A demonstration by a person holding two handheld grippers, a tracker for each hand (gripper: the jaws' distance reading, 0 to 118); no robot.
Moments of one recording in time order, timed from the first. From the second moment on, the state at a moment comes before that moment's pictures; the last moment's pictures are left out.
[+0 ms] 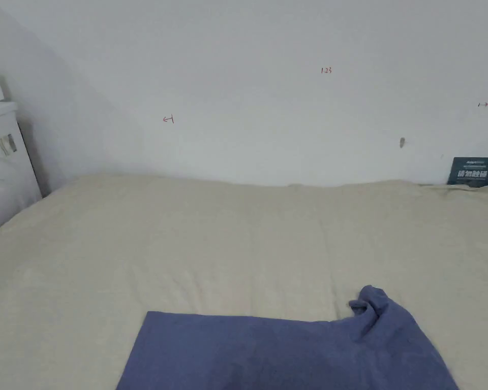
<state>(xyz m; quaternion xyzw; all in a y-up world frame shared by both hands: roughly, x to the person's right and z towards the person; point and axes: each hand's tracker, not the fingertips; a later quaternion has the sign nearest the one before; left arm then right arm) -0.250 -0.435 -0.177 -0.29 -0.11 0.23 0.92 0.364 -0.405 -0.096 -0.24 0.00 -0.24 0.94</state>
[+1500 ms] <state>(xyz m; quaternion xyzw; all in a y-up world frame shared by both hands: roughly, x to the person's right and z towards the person) -0.208 -0.398 -0.149 -0.28 -0.08 0.11 0.95 0.260 -0.403 -0.108 -0.27 0.02 -0.13 0.96</state>
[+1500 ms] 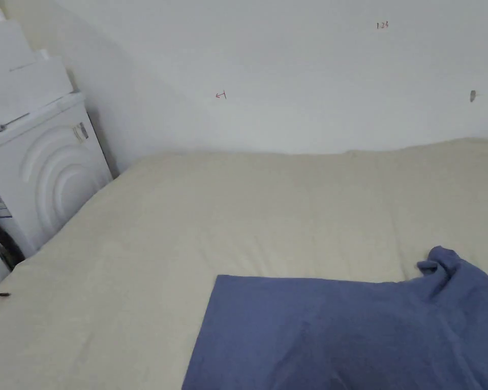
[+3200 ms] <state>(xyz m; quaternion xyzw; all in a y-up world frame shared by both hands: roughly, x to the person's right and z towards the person) -0.223 -0.507 -0.223 -0.47 -0.03 0.03 0.88 0.335 -0.518 -0.132 -0.42 -0.15 -0.16 0.88</state>
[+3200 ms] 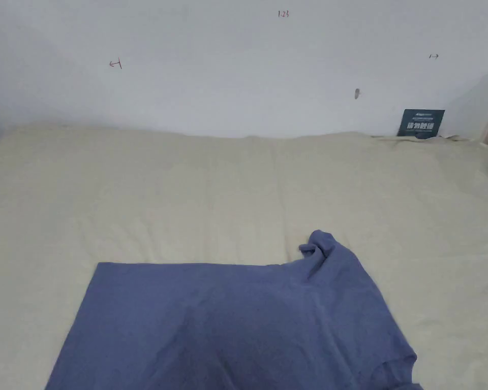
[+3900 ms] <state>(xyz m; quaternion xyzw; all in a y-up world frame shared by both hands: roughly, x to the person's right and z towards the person) -0.231 -0.432 -0.252 -0.37 -0.05 0.06 0.93 0.332 -0.441 -0.148 -0.31 -0.12 -0.15 0.93</state>
